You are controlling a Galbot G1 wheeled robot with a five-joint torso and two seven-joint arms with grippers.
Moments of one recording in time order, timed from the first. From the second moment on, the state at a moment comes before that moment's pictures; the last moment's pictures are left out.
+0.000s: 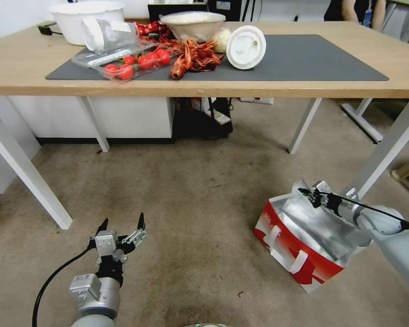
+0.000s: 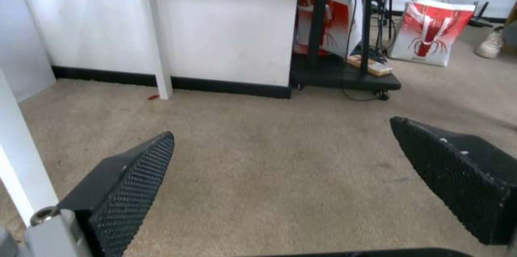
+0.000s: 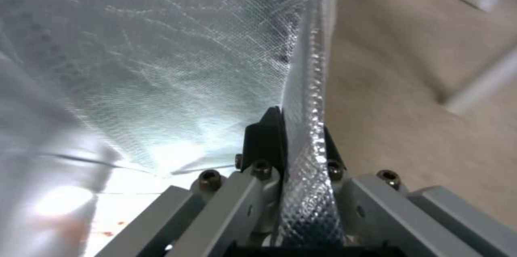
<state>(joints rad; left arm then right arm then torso) 1.81 -1.43 -0.53 -2.24 -0.26 0.03 -0.17 -0.92 0.67 0.16 1.28 0.54 0.01 -0.53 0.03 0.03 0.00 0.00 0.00</state>
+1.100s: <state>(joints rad) 1.83 -1.45 -0.55 -2.28 -0.23 0.04 -0.16 -1.29 0.53 0.45 1.74 1.12 -0.02 -1.14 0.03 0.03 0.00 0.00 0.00</state>
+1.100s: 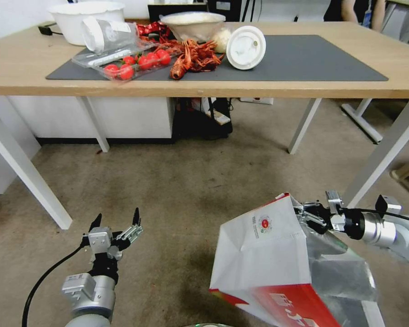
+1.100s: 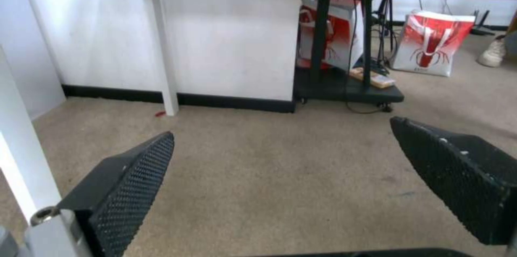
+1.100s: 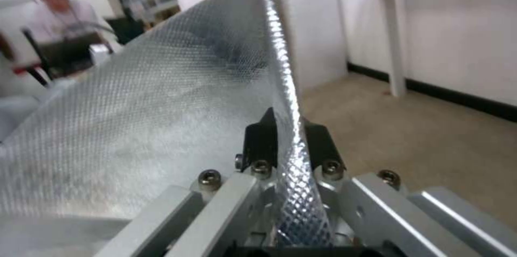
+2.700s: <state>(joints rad) 1.81 -1.43 -0.55 -2.30 -0.30 0.08 -0.22 -1.38 0.55 0.54 1.80 1.15 -0.11 -1.27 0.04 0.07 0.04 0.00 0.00</state>
